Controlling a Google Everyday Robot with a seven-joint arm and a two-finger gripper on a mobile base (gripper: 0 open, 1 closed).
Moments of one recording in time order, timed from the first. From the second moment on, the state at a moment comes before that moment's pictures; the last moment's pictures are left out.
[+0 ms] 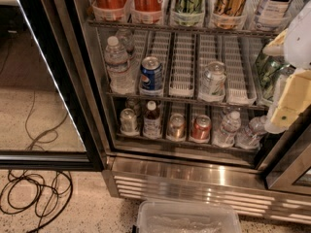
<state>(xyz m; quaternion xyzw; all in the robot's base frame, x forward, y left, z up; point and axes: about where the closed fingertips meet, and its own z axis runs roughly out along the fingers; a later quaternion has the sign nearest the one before) 0.438 -0.217 0.976 -0.60 0.78 -0.03 0.16</state>
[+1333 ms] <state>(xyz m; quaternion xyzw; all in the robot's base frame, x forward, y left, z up) 0.443 -0.219 0.898 -0.51 0.83 -0.02 0.22</state>
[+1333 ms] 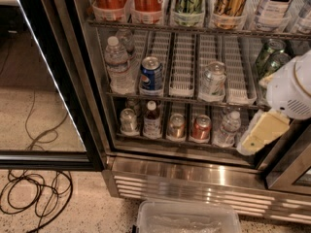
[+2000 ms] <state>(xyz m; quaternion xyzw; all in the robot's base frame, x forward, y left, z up) 0.436 -0.195 0.862 -0.46 0.86 0.03 0.23</state>
